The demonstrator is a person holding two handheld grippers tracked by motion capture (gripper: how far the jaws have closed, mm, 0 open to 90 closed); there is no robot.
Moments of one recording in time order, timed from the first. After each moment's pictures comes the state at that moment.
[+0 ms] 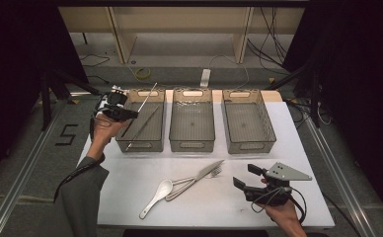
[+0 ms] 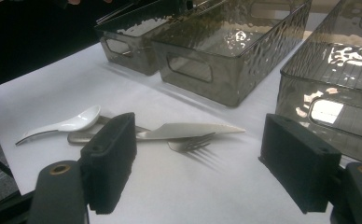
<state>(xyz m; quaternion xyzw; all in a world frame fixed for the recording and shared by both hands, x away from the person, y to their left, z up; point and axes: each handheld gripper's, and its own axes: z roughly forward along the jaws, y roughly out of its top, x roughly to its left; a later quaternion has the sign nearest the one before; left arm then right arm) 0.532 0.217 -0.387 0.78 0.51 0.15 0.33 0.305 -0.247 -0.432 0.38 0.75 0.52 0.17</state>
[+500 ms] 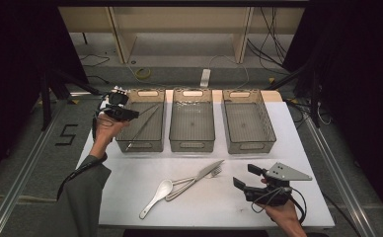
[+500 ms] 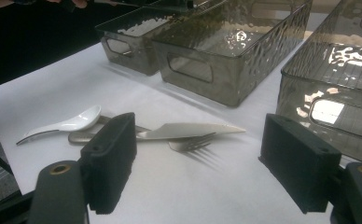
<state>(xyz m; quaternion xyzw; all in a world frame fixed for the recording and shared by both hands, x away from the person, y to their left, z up) 0.539 0.217 -0.397 0.78 0.52 0.16 0.32 0.305 -0.247 -0.433 0.38 0.75 0.52 0.16</state>
